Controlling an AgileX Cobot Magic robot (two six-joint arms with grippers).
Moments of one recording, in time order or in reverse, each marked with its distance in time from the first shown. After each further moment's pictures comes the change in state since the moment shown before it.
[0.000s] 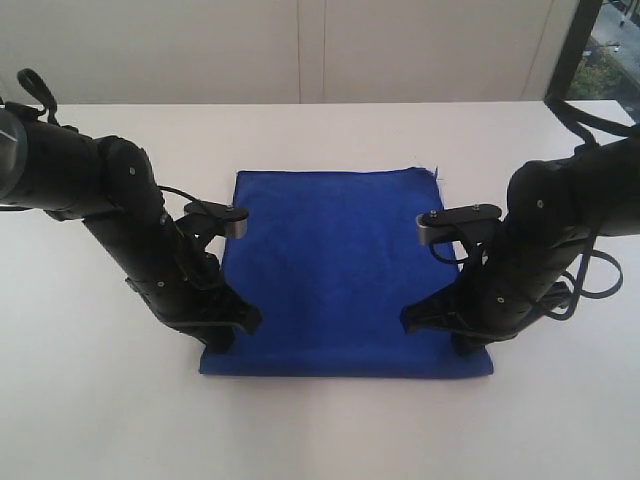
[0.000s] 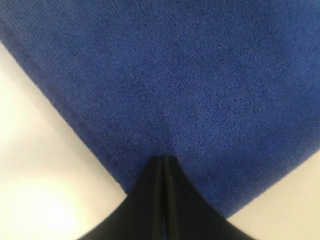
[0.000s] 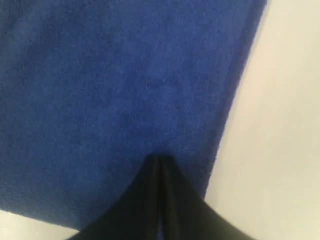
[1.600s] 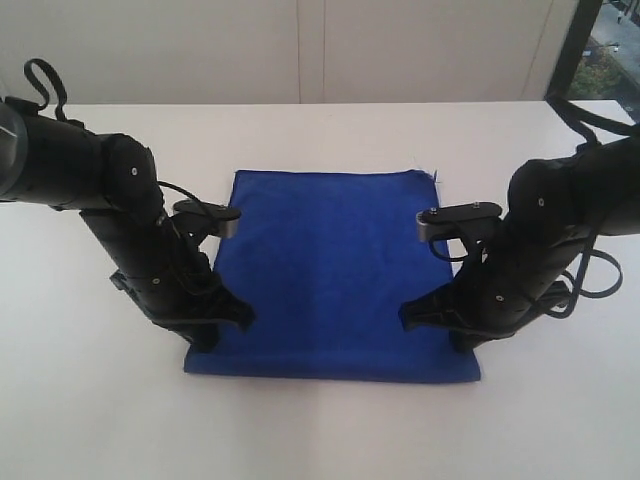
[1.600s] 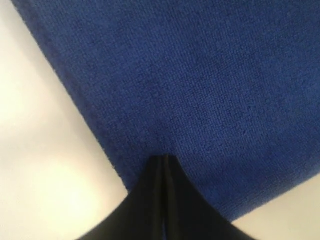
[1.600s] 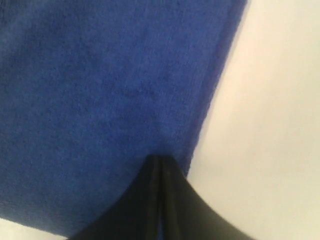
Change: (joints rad) left arm 0.002 -0.002 -0.010 0.152 0.038 -0.186; right arm 0.000 -0.008 0.000 0.018 -0.009 0.000
